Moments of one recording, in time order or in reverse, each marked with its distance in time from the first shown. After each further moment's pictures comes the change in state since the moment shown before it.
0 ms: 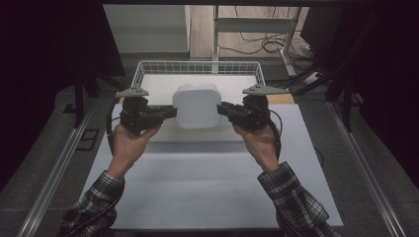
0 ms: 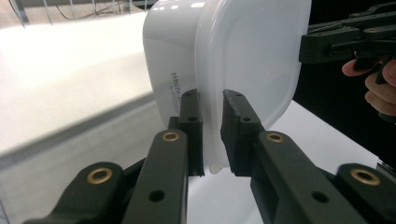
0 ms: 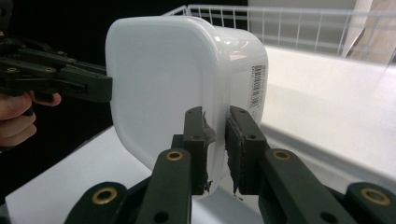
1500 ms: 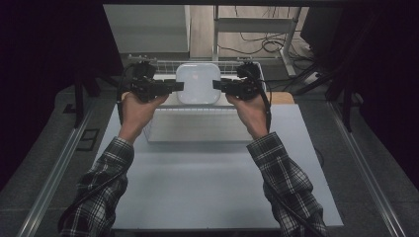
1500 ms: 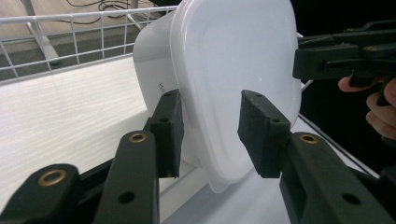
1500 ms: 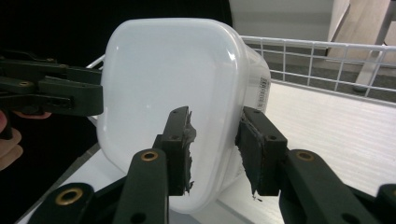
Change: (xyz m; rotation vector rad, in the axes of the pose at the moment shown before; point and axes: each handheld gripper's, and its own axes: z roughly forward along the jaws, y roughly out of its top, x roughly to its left) left arm 0.045 0.062 0.041 0.043 0.009 -0.085; right arm -0.041 0.051 0.051 0.051 -0.053 0.113
